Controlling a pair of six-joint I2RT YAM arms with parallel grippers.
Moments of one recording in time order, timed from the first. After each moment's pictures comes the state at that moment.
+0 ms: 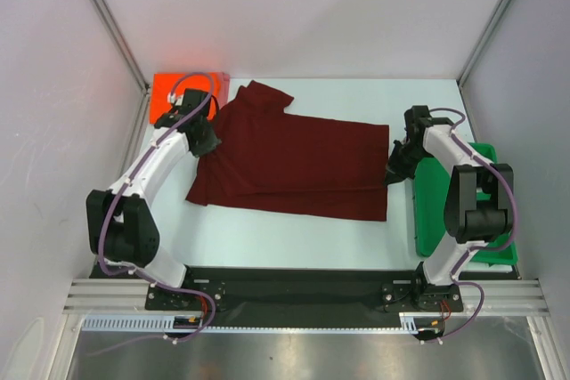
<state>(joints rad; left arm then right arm) -0.20 1.55 1.31 -0.77 -0.26 -0.62 0.03 1.73 1.25 -0.91 -0.22 0.48</state>
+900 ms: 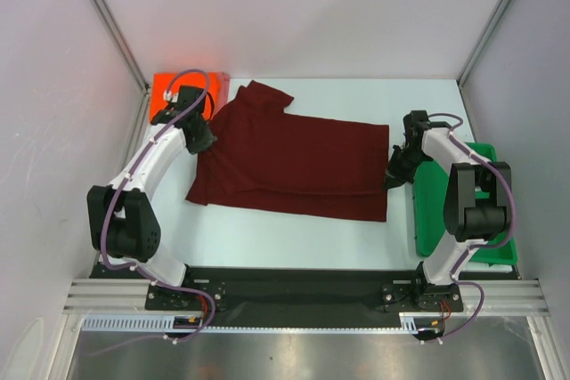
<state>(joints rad) -0.16 1.59 1.35 -0.76 -0.25 -0.59 0.03 1.74 1.21 -0.88 -0.23 0.48</state>
